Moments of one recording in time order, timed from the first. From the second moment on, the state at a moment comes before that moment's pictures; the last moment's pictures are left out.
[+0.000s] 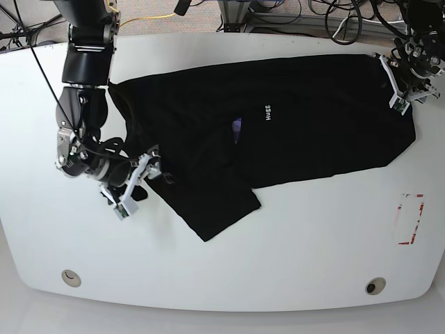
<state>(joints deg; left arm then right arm) 24.4 -23.3 -27.6 95.9 -3.6 -42.8 41.9 12.6 16.0 8.0 82.5 38.0 40.9 -61.3</state>
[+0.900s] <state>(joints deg) 23.6 -21.5 -41.0 98.9 -22.4 -43.0 45.2 -19.0 17.3 31.8 101.7 37.7 40.9 -67.4</state>
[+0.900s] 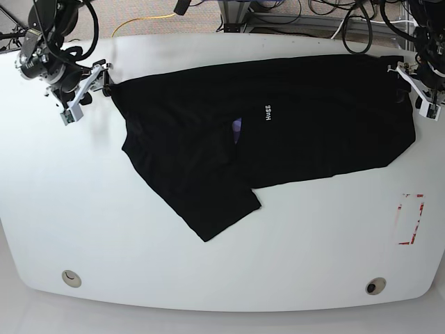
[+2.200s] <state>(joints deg) 23.7 -23.5 -40.5 84.6 -18.9 -43.9 42.7 -25.1 11.6 33.2 102.0 27.8 41.4 -66.1</state>
